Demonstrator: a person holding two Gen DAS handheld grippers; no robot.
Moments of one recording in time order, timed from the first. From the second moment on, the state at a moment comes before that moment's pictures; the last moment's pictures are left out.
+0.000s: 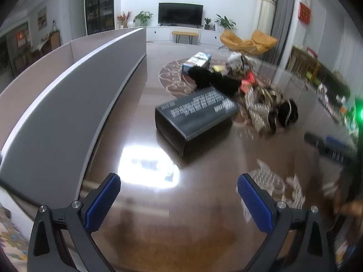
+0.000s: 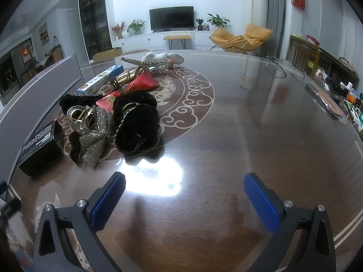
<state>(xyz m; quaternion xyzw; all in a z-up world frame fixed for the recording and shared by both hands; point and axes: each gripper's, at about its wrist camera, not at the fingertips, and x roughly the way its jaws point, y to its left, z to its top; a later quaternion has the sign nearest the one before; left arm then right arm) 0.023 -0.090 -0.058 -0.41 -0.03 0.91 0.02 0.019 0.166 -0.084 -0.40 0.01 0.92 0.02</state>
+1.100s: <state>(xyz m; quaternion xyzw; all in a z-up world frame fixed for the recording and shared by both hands) -0.079 -0.061 -0.082 -0.53 0.08 0.83 0.12 0.025 0.173 -0.080 -0.38 0.04 0.93 0.01</state>
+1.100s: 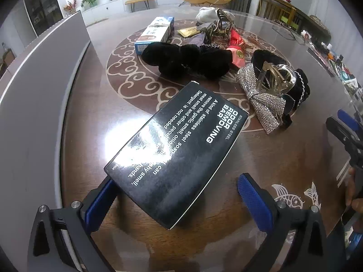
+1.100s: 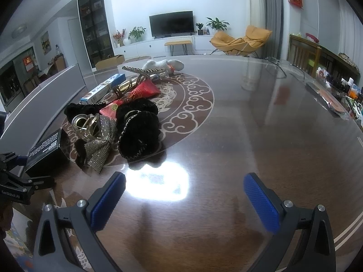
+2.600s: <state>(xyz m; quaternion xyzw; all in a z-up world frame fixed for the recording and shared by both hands) -0.038 -0.047 -0.072 -0.49 0.06 0.86 0.12 0.023 0.169 -0.084 -0.39 0.04 0.92 -0.02</state>
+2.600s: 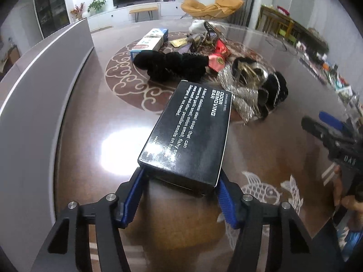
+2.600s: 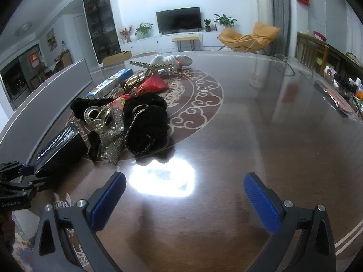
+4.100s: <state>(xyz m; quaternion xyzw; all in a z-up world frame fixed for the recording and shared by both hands) 0.004 -0.176 0.046 -0.40 -0.08 0.91 0.11 -0.030 0.015 0.021 -0.43 0.00 0.87 -0.25</state>
